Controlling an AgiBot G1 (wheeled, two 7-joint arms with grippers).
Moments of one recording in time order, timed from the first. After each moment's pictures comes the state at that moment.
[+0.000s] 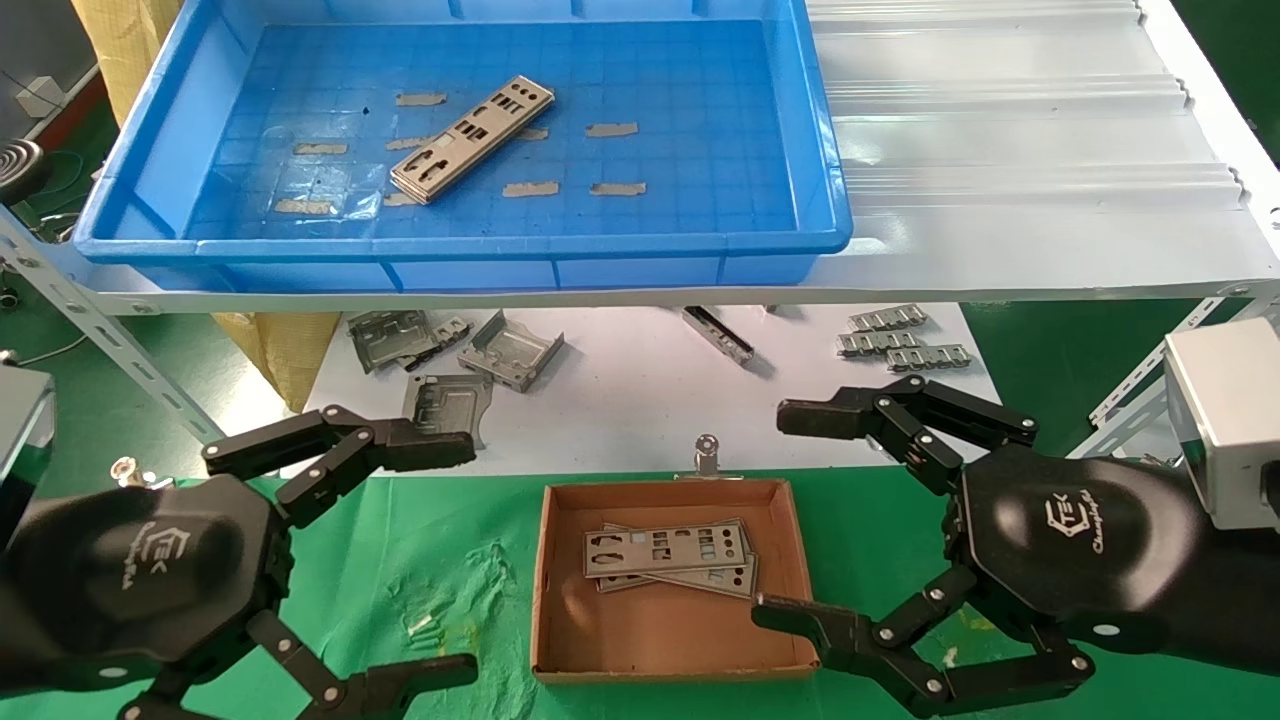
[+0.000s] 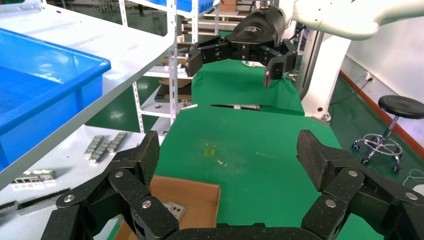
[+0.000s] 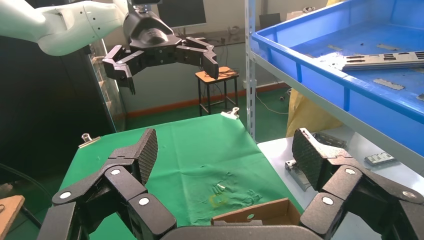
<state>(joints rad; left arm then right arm) -1.07 0.61 0.28 -1.29 0.73 1.50 -0.19 1.09 -0.56 -0.40 1.24 -0.63 -1.43 0.11</state>
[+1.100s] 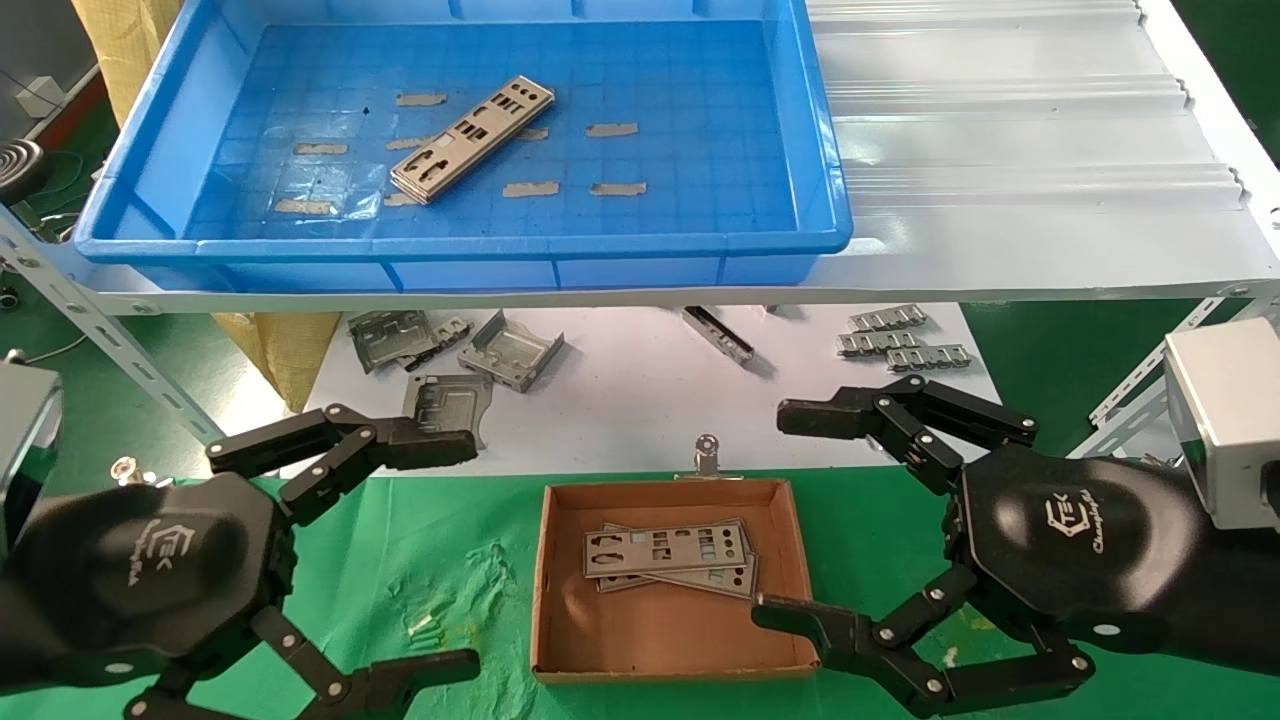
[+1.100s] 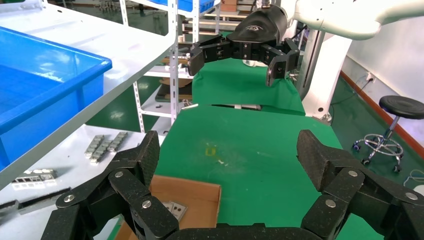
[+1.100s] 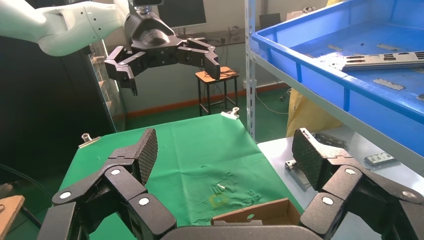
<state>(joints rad) -1.07 0.61 0.28 -1.28 0.73 1.50 -0.19 1.09 -0.56 -0.40 1.24 -0.63 -1.43 0.11</state>
